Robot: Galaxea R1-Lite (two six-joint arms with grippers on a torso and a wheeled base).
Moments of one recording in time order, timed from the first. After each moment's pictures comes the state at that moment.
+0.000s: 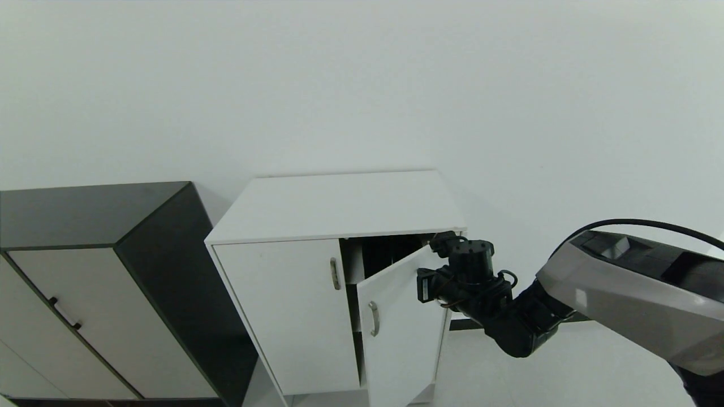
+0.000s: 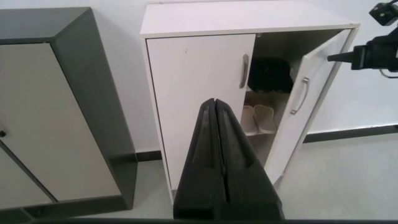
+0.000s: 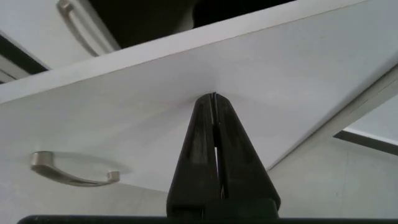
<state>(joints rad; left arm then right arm) 0.00 0.00 0.00 0.00 -0.03 0.00 0.58 2.37 -1.15 -0.92 -0.09 0.16</state>
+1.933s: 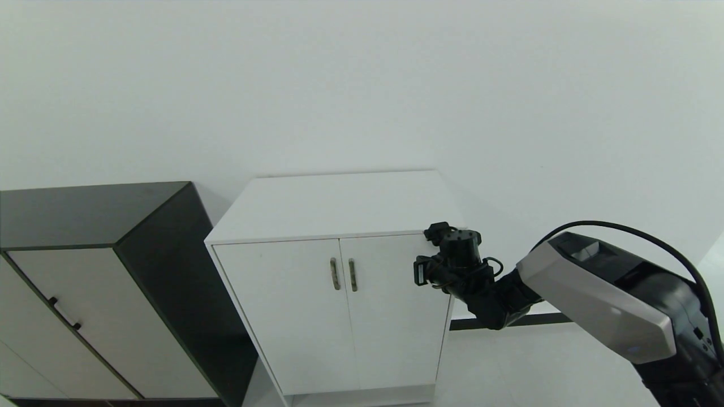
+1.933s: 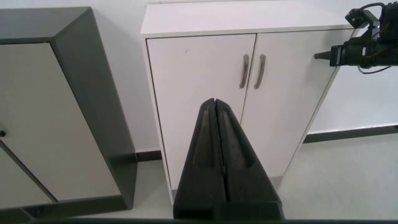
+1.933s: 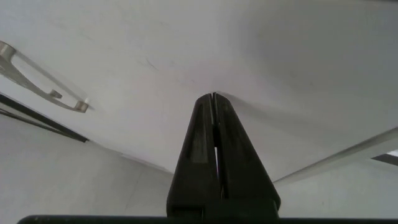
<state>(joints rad) 0.00 0.00 0.00 0.00 -0.03 0.00 0.53 2.52 -1.45 -0.79 -0.10 0.12</state>
